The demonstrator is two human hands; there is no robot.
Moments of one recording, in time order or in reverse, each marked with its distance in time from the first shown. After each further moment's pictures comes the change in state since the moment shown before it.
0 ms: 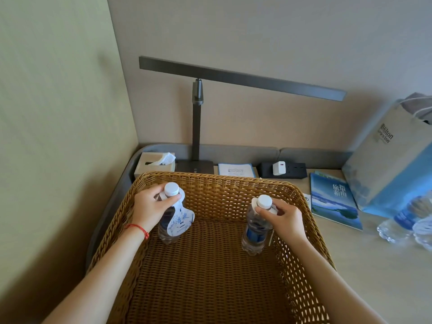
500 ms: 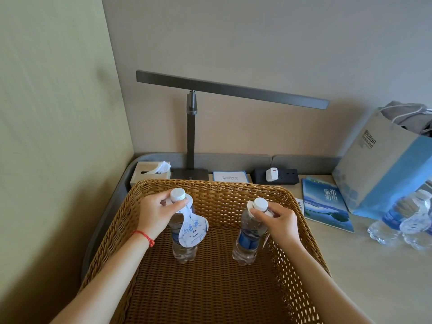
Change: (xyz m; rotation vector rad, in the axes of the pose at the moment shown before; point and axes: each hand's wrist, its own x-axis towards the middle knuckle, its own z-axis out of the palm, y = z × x) left_hand -0.012 0.037 0.003 -0.045 0.021 0.091; right_hand -0.013 -0.020 -0.002 0.076 0.097 0.017
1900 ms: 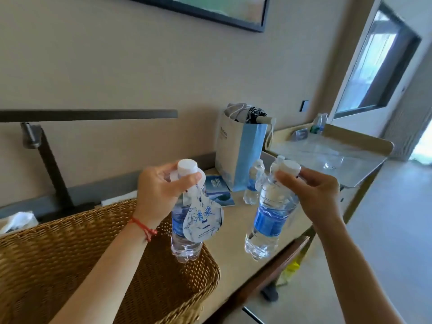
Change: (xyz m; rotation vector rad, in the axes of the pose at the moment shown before) left_hand -0.057 0.260 0.108 -0.515 -0.384 0.393; right_hand -0.147 -0.079 -0.272 0.003 0.657 -0.141
